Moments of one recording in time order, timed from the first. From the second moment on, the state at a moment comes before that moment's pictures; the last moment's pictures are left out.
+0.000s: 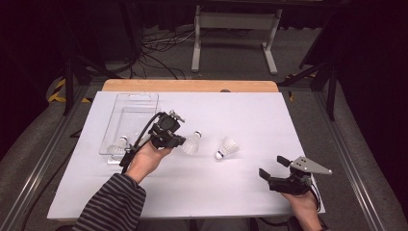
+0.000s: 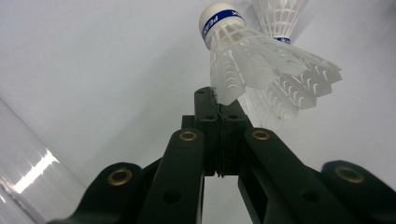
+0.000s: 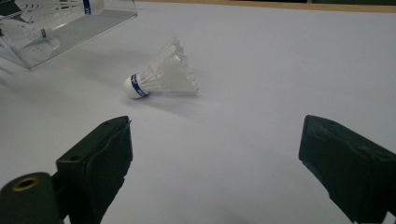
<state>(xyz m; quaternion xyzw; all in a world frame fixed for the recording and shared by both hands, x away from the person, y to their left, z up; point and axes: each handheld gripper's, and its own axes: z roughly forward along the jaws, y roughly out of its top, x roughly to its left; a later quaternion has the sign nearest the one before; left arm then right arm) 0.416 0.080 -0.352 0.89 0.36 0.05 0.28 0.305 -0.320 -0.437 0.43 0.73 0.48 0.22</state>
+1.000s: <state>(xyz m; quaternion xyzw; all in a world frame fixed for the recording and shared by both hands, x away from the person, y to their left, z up) 0.412 0.125 -0.336 0.87 0.39 0.07 0.31 0.305 -0.319 -0.437 0.44 0.73 0.48 0.22</state>
